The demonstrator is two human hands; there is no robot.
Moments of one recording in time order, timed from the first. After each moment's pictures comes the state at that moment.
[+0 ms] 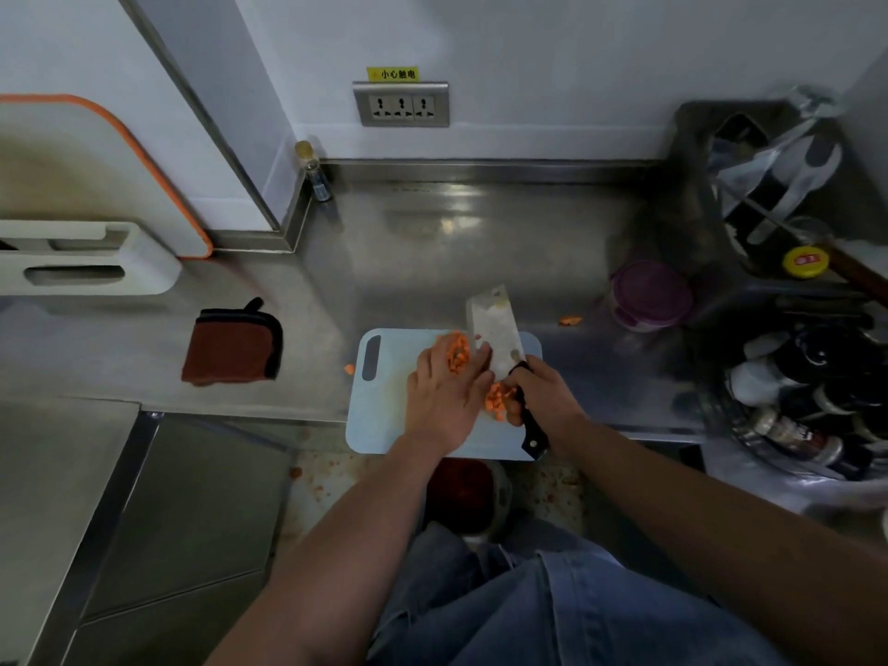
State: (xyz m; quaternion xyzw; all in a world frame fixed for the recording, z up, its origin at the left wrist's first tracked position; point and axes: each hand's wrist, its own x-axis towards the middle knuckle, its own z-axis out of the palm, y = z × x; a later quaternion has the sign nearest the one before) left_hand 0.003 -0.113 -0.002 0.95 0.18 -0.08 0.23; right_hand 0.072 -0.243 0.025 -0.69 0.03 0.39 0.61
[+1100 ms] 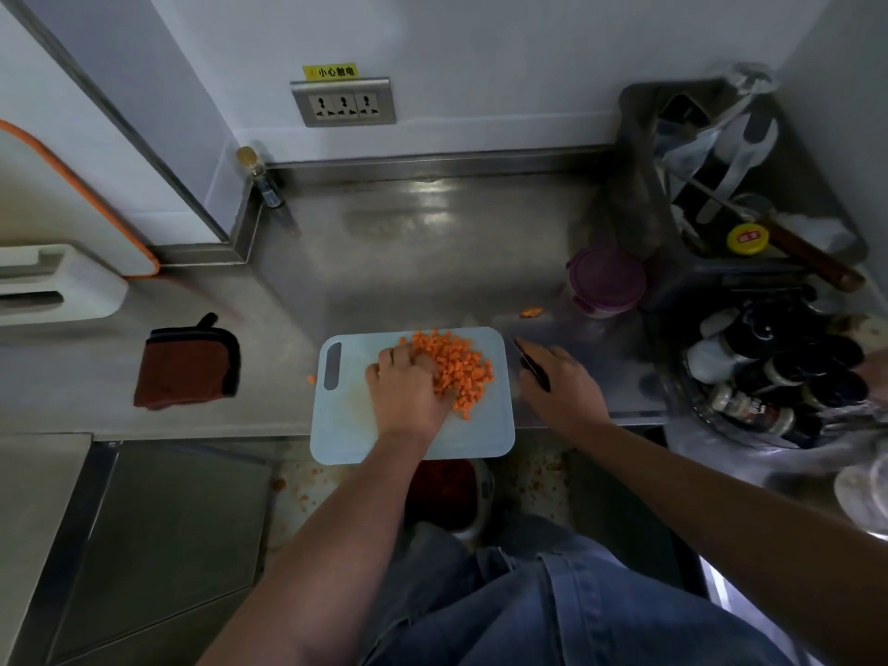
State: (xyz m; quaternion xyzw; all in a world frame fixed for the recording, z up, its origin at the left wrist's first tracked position) left_hand 0.022 -0.124 -0.003 0.97 0.24 -0.04 0.08; right_hand 0.102 -0.310 0.009 -0.92 -0.20 0.17 0.28
